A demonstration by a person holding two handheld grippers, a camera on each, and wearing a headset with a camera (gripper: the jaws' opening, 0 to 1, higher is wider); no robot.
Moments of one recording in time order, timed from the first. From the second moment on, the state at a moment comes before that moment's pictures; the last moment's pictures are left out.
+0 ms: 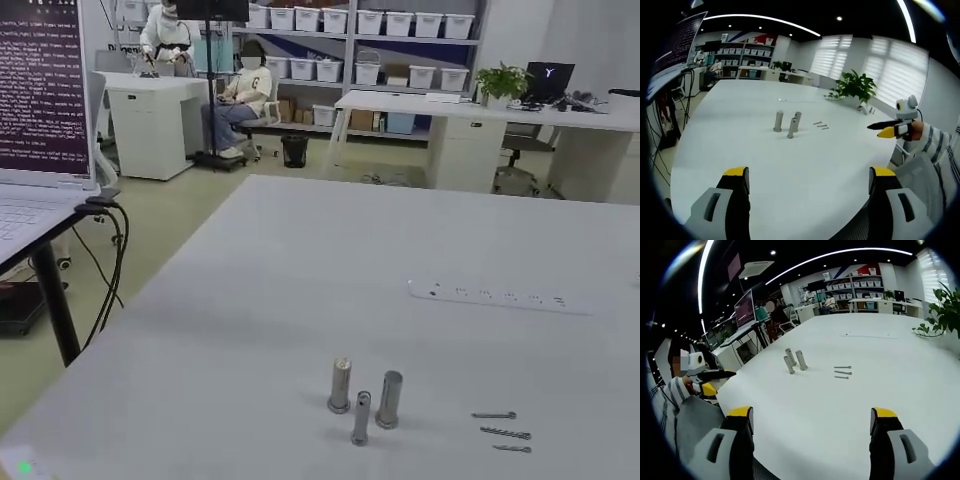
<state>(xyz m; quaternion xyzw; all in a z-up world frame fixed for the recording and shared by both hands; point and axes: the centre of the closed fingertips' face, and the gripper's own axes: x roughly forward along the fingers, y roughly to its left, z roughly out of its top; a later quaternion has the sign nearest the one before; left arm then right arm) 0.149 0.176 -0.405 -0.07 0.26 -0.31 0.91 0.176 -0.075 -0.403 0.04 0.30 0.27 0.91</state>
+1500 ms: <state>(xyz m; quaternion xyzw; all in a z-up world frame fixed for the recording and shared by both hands) 0.170 0.165 -0.398 -0.05 0.26 -0.34 0.90 0.176 -0.082 -0.402 0.02 0.31 0.27 0.91</state>
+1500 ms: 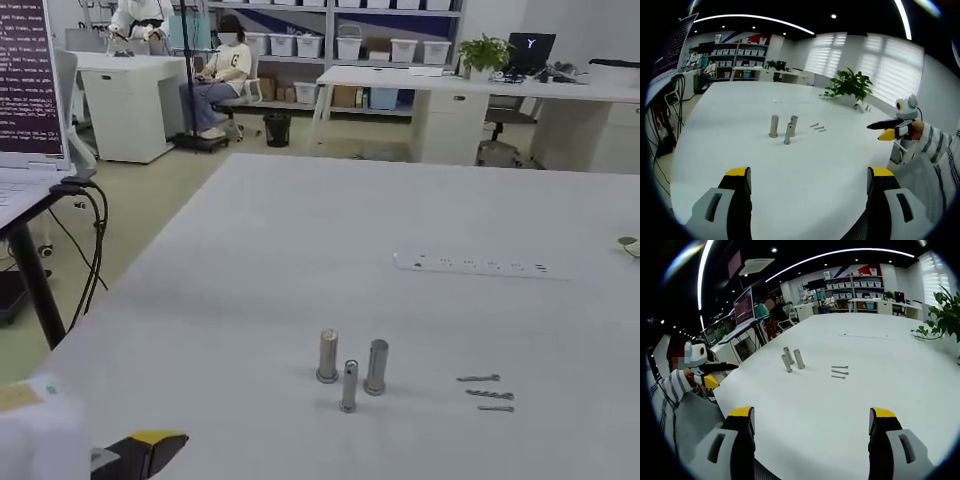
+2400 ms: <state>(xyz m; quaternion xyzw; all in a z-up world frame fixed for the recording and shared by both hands) 0.240 0.147 -0.398 0.01 0.25 -0.36 0.90 0.175 -0.096 -0.404 0.02 0.31 0.26 0.91</state>
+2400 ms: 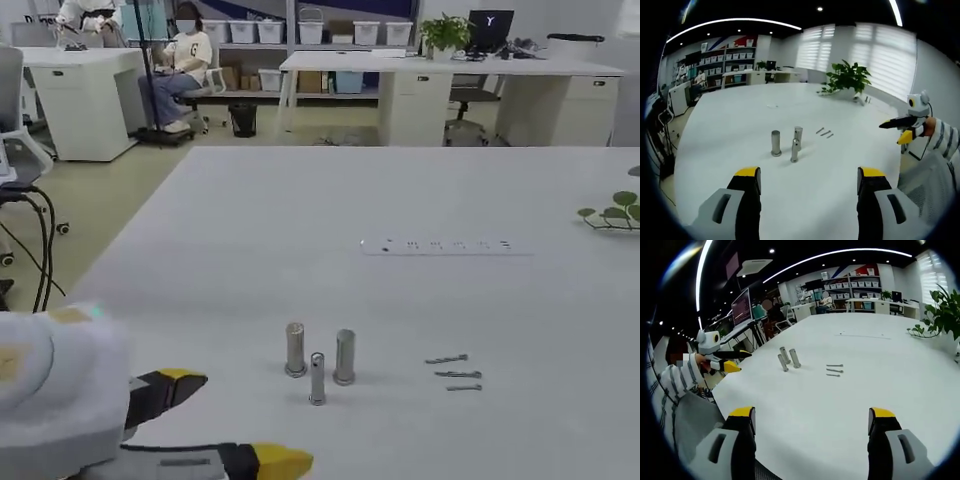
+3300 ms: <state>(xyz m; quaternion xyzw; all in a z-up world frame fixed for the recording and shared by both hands) 0.307 0.095 -0.447 -0.04 0.29 -0.30 0.90 0.171 -0.106 -0.410 0.03 0.32 0.26 0.91</state>
